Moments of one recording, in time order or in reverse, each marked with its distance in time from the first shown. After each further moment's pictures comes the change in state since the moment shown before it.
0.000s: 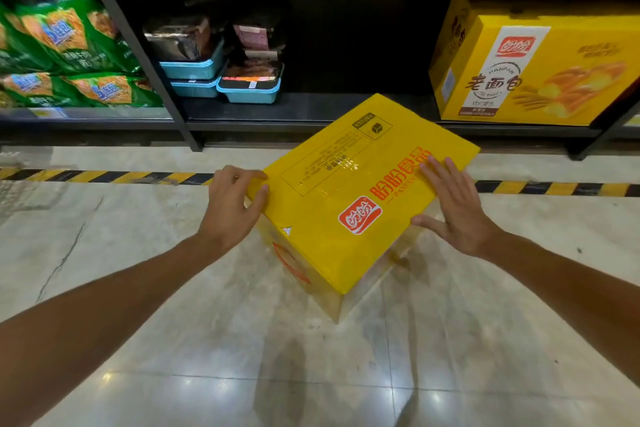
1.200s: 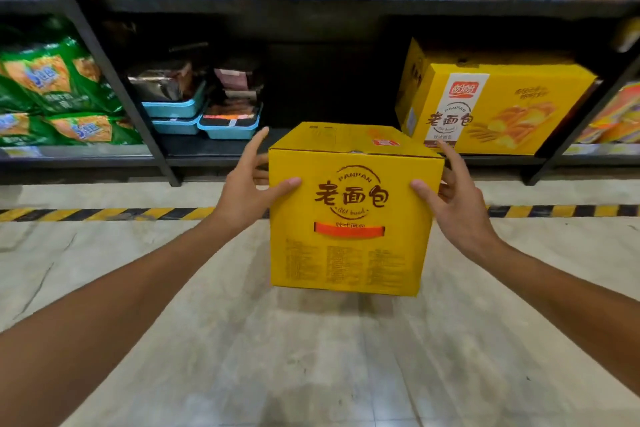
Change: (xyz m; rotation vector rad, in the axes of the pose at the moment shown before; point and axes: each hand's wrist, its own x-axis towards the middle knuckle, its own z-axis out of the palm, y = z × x) left_hand 0.060 0.097 -0.024 -0.554 -0.101 -0.010; right_hand 0.002 -0.064 -0.089 0.718 0.378 0.260
